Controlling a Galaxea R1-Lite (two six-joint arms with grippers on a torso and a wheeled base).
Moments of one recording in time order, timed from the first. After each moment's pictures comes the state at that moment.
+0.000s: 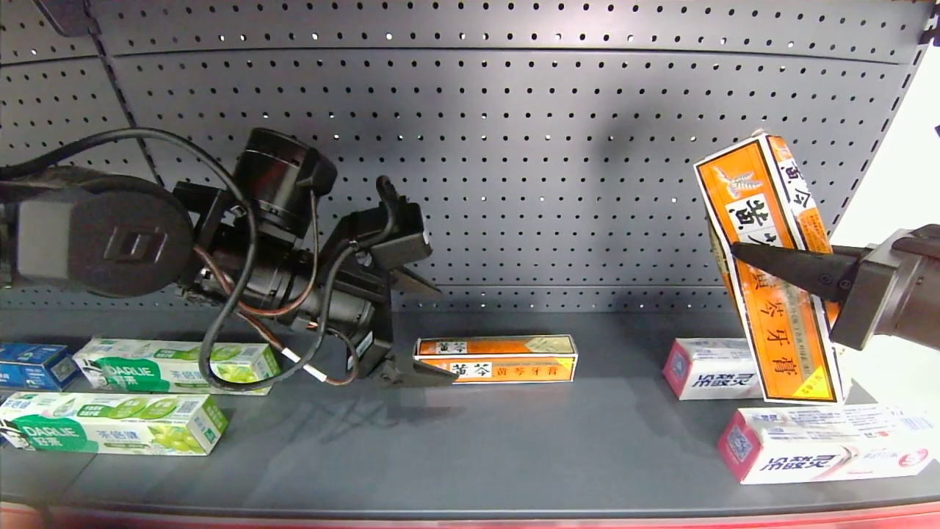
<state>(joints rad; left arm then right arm) -0.42 1.79 -1.38 0.35 -0.60 0.73 0.47 1.20 -0.80 -0.35 0.12 0.00</state>
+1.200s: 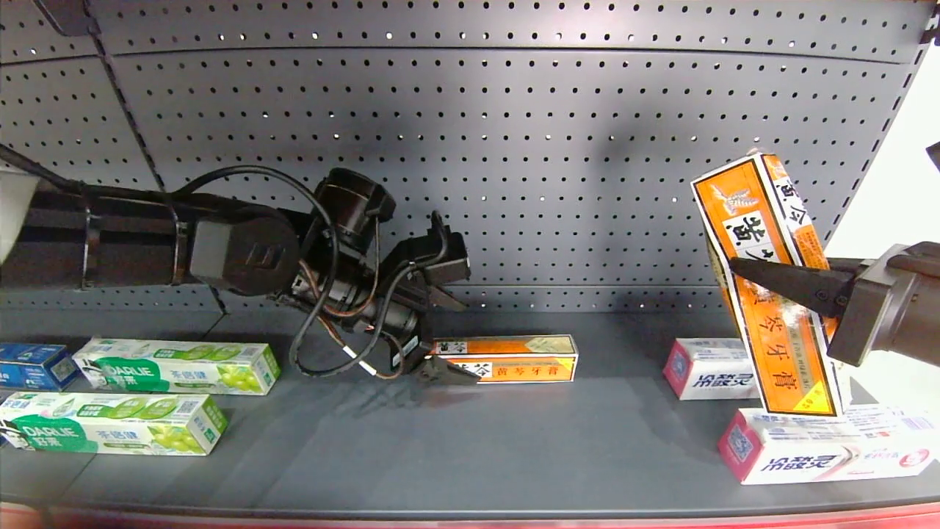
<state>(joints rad) -0.42 1.99 -1.50 0.35 -0.58 0.77 0.47 1.19 -0.77 -0.35 0.12 0.00</state>
